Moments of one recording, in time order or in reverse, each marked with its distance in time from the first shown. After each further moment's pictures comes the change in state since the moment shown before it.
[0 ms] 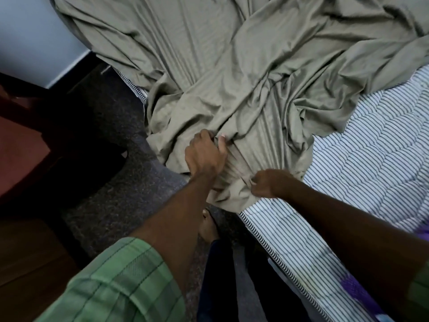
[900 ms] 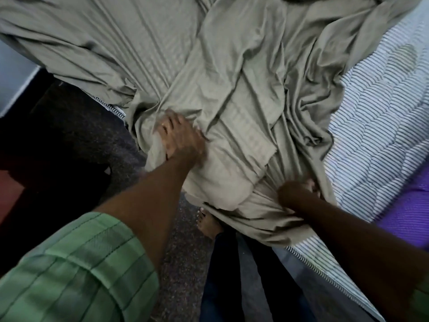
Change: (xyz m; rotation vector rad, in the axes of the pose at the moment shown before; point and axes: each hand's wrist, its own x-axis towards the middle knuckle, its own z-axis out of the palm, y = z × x) left_hand 0.076 -0.005 -0.003 0.430 -0.265 0.167; right_hand -0.037 0.029 0.051 0.009 -0.154 0.342
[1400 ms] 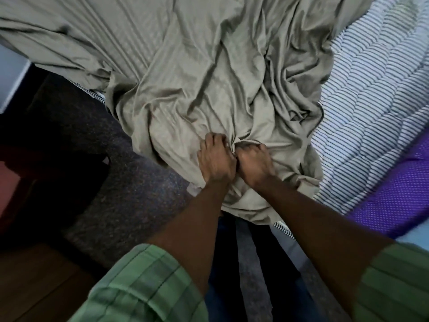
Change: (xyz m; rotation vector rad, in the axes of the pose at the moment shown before) left_hand -0.132 0.087 0.071 -0.423 0.125 0.131; right_hand -0.010 -0.045 0.004 0.236 0.722 -0.263
